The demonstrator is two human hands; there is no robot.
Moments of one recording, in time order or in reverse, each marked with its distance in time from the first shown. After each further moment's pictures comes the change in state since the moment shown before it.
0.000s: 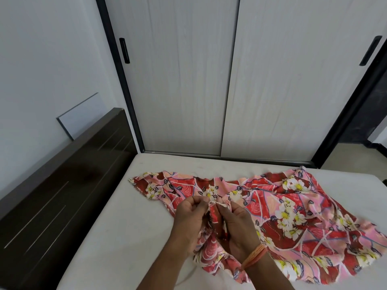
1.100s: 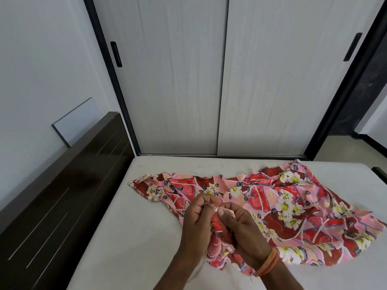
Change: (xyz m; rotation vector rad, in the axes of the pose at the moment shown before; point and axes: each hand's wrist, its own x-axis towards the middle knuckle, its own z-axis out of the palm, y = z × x) left_hand -0.037 0.007 -0.020 0.298 -0.074 0.376; right_hand -0.037 0.008 0.009 -0.232 -0.227 -0.112
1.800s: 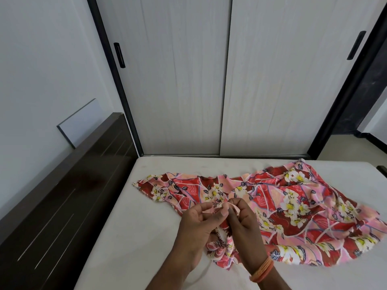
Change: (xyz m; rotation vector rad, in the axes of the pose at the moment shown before) left_hand 0.001 -0.003 -0.034 -0.190 -0.147 -0.409; right_hand 0.006 0.019 0.035 -0.336 0.290 -0.340
